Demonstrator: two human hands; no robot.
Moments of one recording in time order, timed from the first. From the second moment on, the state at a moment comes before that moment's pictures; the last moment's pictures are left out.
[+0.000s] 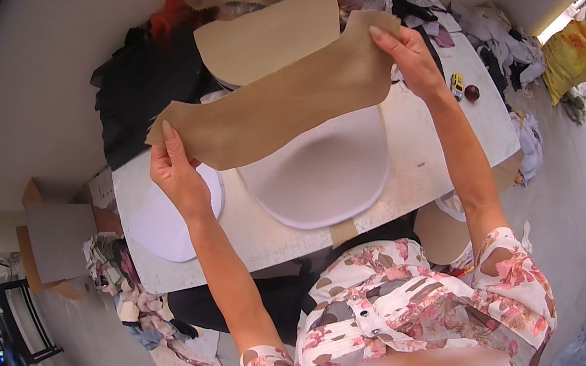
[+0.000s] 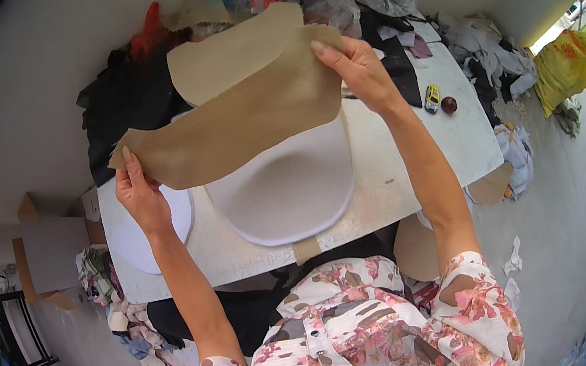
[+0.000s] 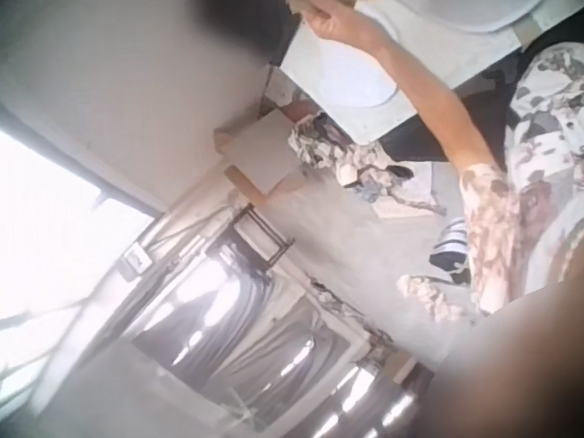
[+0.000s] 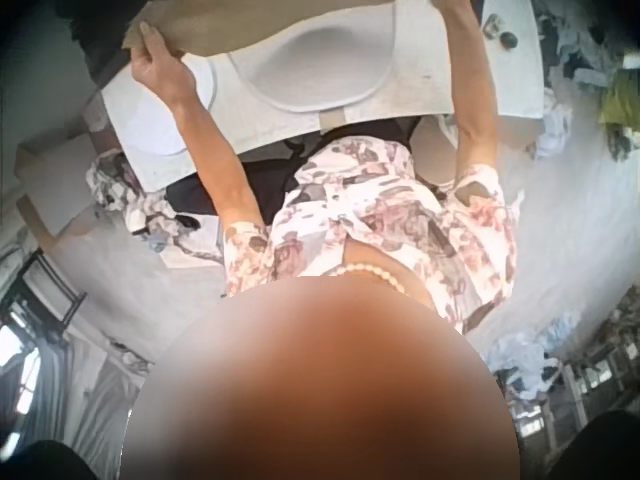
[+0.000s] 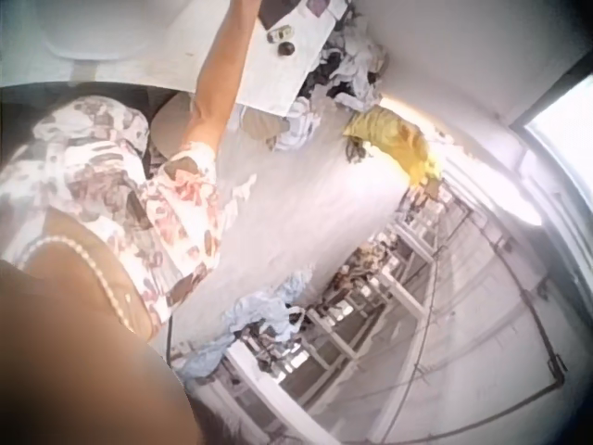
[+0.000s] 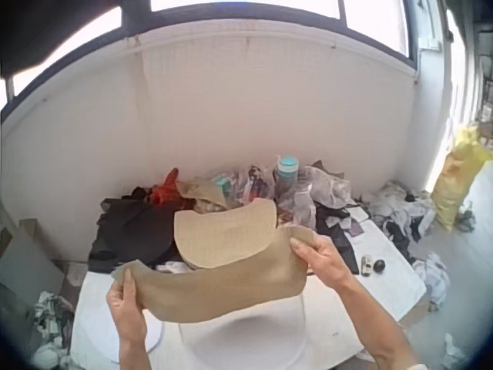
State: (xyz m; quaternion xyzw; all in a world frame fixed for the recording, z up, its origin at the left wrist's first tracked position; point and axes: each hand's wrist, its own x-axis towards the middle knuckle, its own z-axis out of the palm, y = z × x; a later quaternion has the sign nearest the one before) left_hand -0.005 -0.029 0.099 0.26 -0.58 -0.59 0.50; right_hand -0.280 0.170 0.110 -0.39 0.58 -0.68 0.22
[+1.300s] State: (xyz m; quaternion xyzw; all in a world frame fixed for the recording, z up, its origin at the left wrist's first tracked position) left_hand -0.006 -0.022 -0.008 0.48 -0.78 -0.27 0.29; right_hand -0.256 0.193 -0.011 -0.40 0.85 -0.33 -0.04
